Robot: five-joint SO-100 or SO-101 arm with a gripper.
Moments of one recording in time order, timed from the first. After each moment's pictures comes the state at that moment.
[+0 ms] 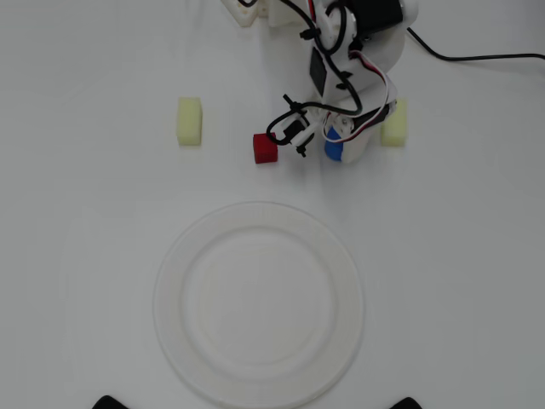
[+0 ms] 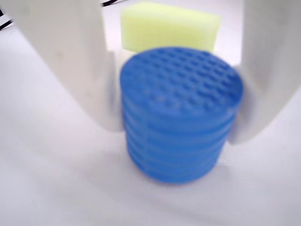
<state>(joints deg) -29.2 92.9 112.1 61.3 0.0</state>
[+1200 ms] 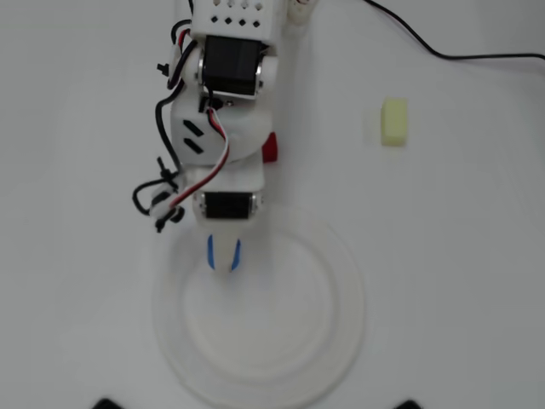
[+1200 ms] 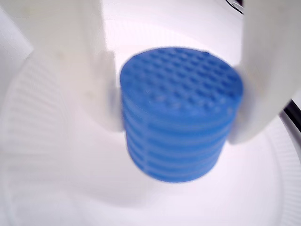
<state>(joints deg) -1.0 72.3 81.6 50.4 -4.0</state>
